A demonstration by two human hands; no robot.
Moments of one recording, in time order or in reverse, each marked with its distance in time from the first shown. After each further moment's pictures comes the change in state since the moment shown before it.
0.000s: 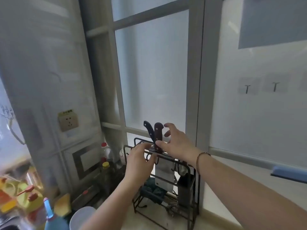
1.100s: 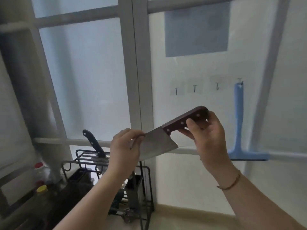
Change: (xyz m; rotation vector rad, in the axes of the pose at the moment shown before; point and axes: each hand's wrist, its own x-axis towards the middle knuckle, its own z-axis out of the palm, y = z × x) left_hand -0.001 0.133 0.032 -0.401 0.080 0.499; right_hand -0.146 0.040 -0.137 0.779 0.754 -0.277
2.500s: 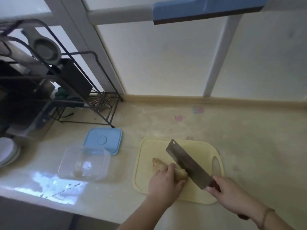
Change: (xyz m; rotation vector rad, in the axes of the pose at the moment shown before) left_hand -0.440 0.060 0.185 0.410 -1.280 -0.625; right_hand -0.365 0.104 -0.333 -0.999 -0.815 1.323
